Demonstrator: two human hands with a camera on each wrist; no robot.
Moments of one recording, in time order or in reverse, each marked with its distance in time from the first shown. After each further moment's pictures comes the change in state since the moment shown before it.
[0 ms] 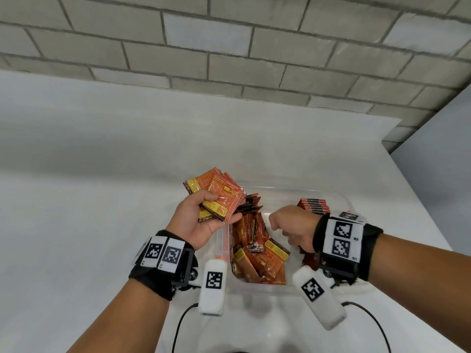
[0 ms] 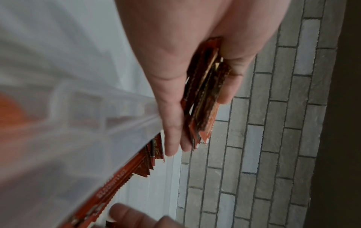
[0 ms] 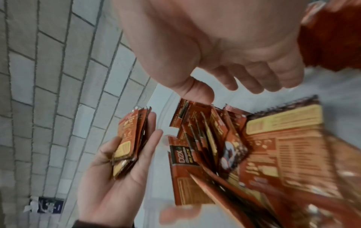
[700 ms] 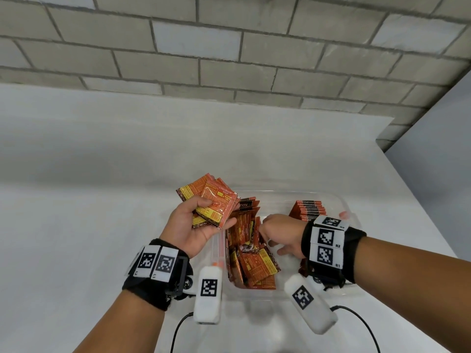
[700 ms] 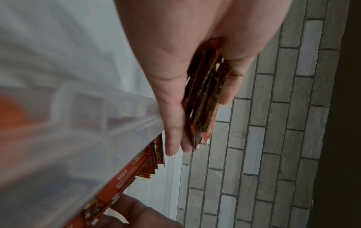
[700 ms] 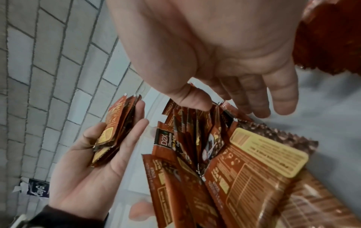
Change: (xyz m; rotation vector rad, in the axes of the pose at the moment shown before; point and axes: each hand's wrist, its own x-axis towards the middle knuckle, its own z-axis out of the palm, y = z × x) left_hand 0.004 -0.002 -0.004 -0.004 -0.038 -0.004; right_hand -0.001 -0.003 0.013 0.059 -0.004 0.107
